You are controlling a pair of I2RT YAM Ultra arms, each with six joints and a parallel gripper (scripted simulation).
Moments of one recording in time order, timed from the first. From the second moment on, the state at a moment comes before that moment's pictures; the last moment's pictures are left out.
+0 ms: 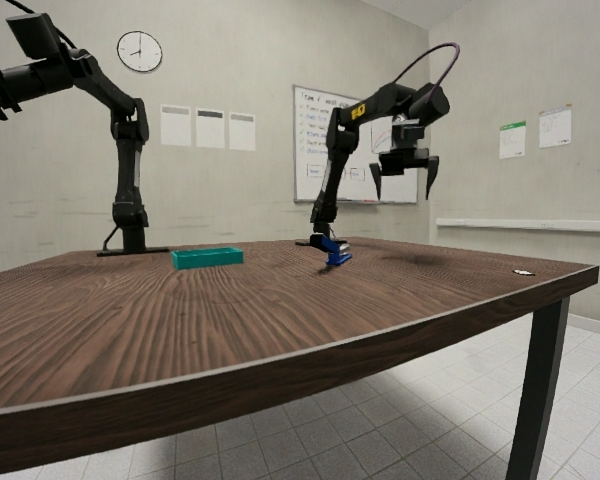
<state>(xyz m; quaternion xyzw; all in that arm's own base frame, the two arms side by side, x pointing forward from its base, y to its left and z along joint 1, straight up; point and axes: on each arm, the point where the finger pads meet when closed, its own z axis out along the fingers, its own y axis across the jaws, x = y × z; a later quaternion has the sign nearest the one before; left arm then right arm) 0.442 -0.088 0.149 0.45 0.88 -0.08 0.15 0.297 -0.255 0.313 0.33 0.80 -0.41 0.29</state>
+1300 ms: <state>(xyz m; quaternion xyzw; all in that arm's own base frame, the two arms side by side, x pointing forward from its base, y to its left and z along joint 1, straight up) 0.319 -0.132 0.111 0.32 0.90 -0.07 0.30 0.307 0.234 0.270 -0.18 0.74 0.20 0.61</state>
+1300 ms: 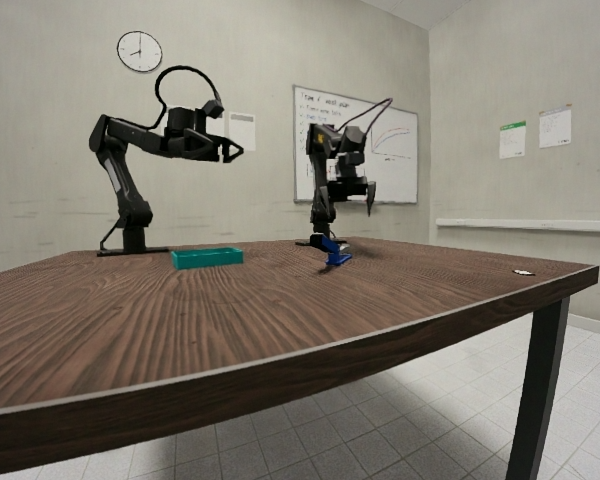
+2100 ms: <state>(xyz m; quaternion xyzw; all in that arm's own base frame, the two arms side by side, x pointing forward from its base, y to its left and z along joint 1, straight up) 0.290 -0.146 0.101 0.29 0.89 -0.07 0.34 0.248 0.284 0.267 -0.25 0.68 0.30 0.61</state>
